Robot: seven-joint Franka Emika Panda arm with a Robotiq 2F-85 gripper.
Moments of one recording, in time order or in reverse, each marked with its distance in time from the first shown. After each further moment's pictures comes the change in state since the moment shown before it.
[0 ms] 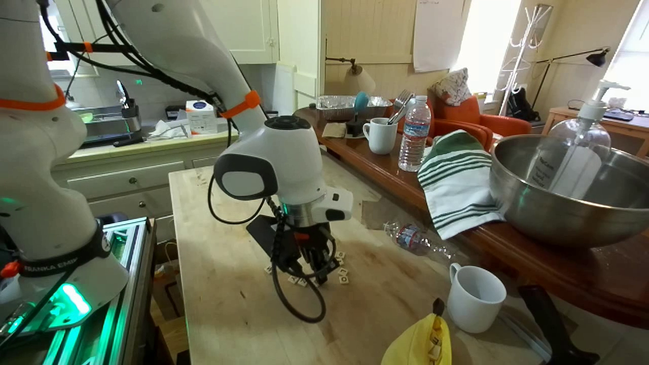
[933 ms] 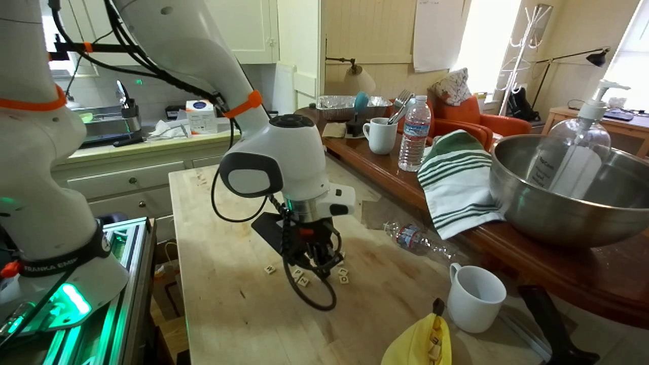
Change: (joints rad) arm 0.006 0.012 0.023 0.017 -0.005 0.004 -0.008
